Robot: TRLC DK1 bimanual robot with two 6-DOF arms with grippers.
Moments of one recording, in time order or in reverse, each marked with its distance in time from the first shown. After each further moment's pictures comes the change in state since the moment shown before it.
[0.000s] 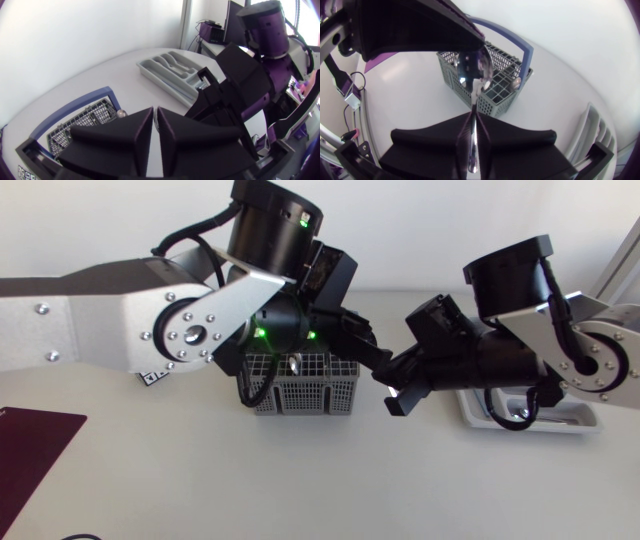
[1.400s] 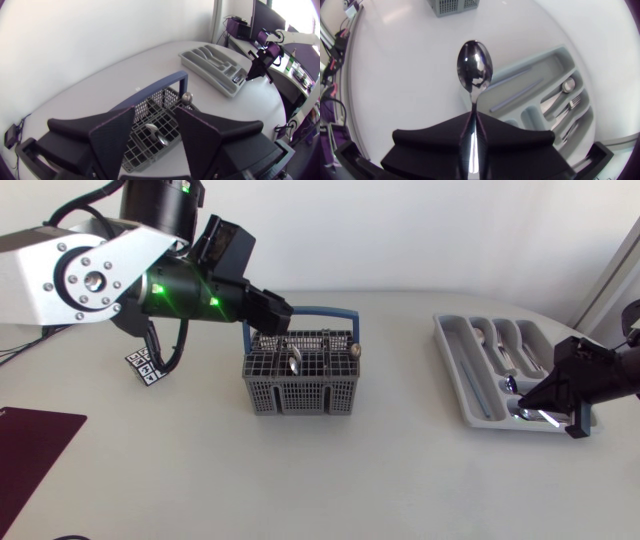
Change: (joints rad) left arm 0.306 -0.119 -0.042 -0.152 0.075 0.164; right arm -0.945 0.341 0.208 -0.522 -0.210 -1.266
